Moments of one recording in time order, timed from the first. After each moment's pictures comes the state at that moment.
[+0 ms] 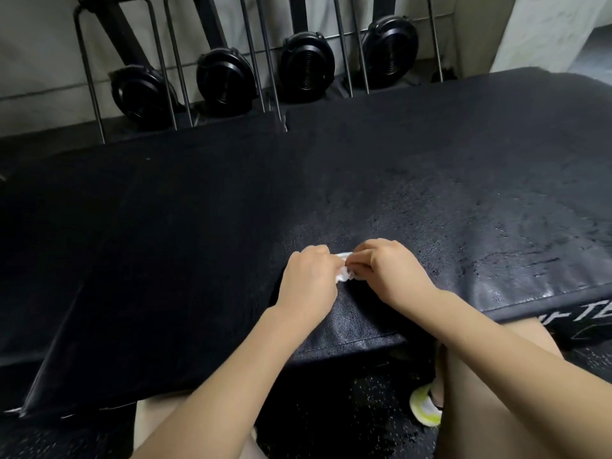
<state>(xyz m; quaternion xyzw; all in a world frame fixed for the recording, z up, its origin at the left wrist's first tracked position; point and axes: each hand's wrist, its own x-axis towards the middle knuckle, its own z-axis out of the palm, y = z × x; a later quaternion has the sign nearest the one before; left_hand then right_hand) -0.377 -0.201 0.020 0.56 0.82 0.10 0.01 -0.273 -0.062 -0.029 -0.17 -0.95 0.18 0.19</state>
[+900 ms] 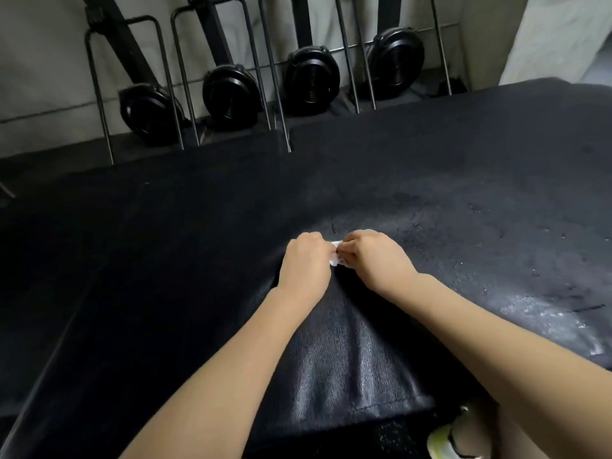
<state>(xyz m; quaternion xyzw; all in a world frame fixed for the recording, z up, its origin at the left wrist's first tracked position) -0.447 -0.132 0.026 0.54 0.84 0.05 -0.02 -0.357 -0.004 -0.027 -0.17 -0.96 0.14 0.17</state>
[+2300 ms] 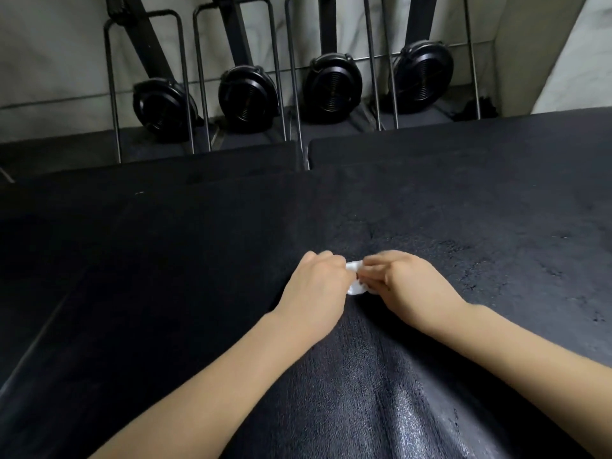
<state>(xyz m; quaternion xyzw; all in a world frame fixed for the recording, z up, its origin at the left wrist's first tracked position) -0.519 -0.093 0.010 0.61 0.78 0.06 -0.08 -0.406 0.056 -0.025 -0.07 -0.97 0.14 0.16</state>
